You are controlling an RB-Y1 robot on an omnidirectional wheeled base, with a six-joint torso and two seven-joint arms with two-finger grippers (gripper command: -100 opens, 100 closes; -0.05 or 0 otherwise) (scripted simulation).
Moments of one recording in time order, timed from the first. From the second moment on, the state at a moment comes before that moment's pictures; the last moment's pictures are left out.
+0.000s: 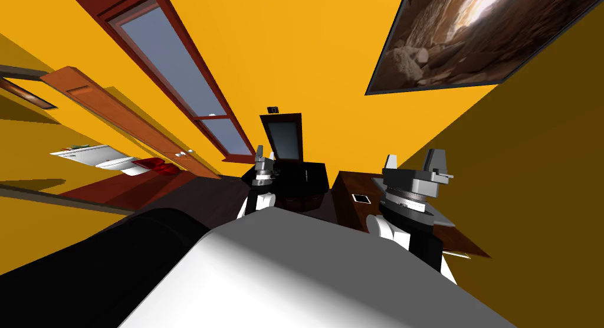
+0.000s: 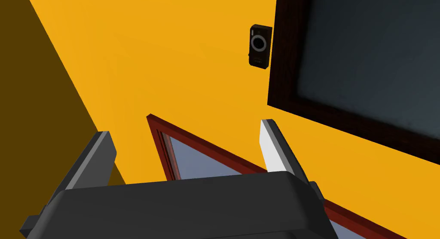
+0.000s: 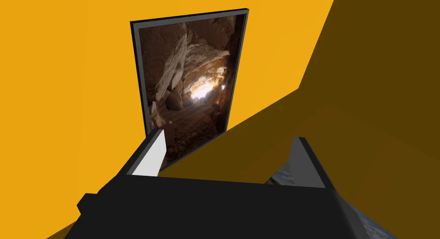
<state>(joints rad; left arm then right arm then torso) 0.49 -0.01 0.03 -2.32 0.03 -0.41 0.05 0.46 0.00 -0.04 -2.35 -0.03 -0.50 -0.08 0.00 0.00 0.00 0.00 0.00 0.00</state>
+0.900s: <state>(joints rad) 0.52 0.22 0.03 -2.25 -0.13 -0.42 0.08 0.46 0.00 -0.04 -2.35 -0.03 -0.50 -0.08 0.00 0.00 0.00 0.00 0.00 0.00</state>
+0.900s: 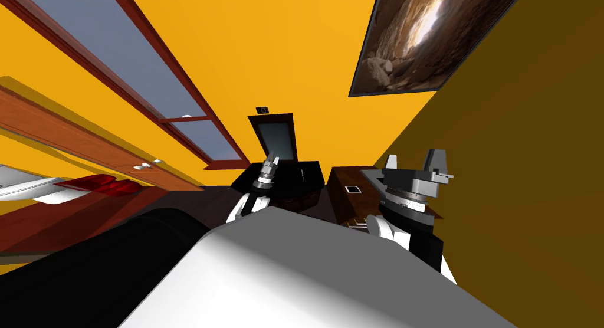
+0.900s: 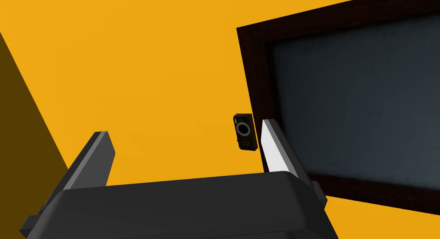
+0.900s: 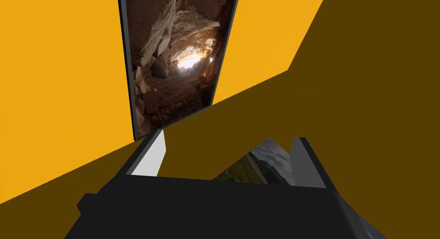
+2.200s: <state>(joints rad) 0.54 0.32 0.03 -2.22 -0.22 -0.43 0.10 0.46 0.00 -0.04 -2.35 -0.03 -0.50 -0.08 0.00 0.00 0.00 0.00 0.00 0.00</state>
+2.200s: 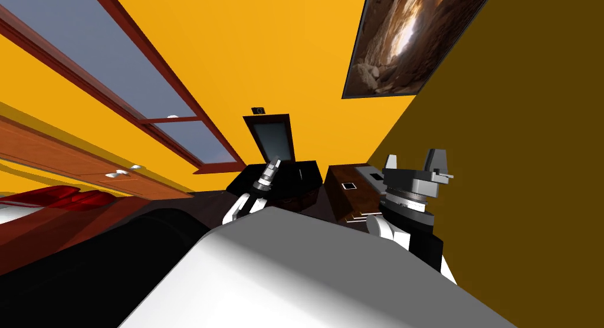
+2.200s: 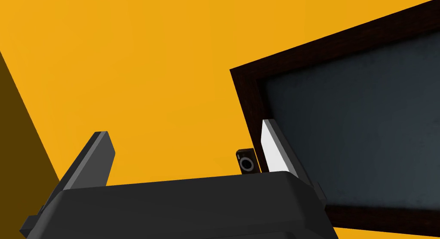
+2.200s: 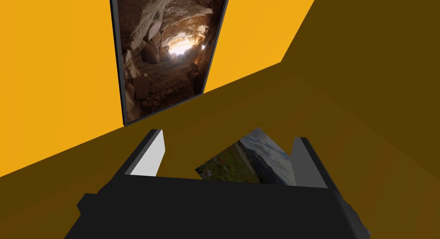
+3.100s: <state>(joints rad) 0.73 0.44 0.02 -2.15 -0.42 -0.41 -0.01 0.46 0.00 -0.04 -2.35 -0.03 -0.50 -0.08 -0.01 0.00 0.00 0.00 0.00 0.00</state>
